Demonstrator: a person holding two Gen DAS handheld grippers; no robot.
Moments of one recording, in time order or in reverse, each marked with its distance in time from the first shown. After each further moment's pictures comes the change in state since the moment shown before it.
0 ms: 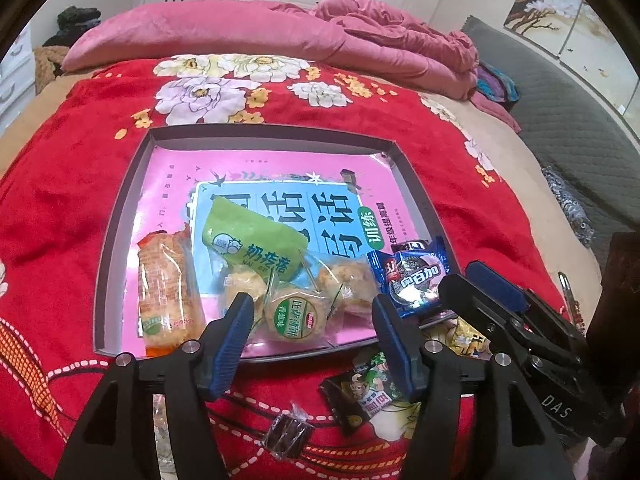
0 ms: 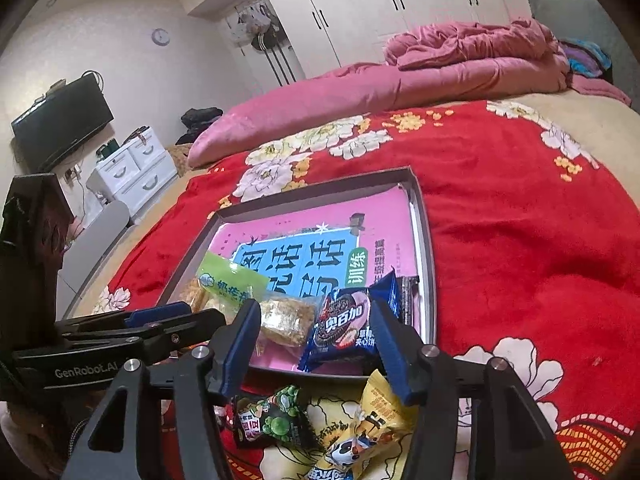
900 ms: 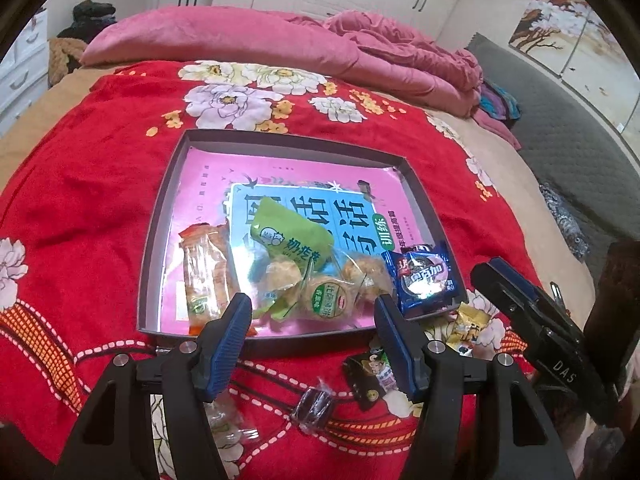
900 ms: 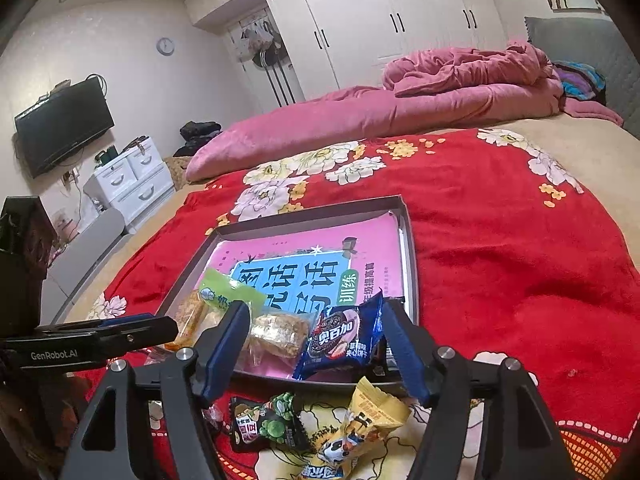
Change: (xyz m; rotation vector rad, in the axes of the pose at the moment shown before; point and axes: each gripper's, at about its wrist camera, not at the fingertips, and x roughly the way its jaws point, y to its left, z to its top) left arm -0.032 0.027 -0.011 -0.038 -0.037 -0.008; right arm -0.023 0.002 0.001 -0.025 -0.068 -0.032
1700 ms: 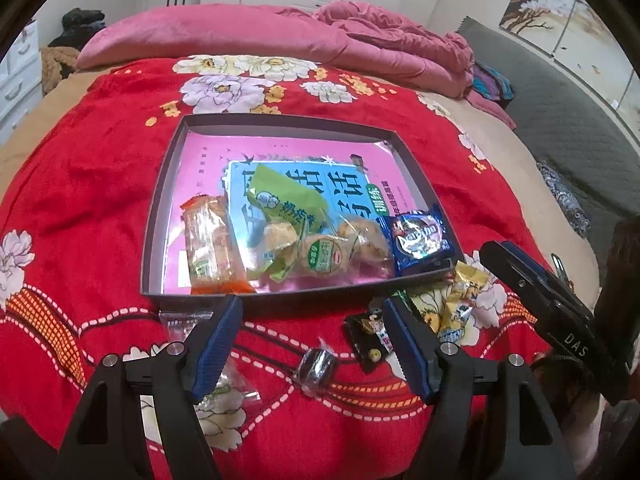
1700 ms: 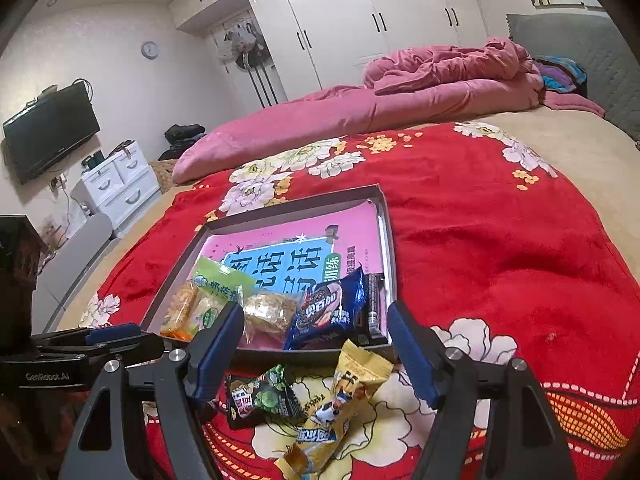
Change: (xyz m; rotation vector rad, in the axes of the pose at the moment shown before) left arm -0.011 -0.007 -0.026 0.055 0.035 0.009; right arm -0.020 -0.001 -0.016 0.033 0.004 -0.064
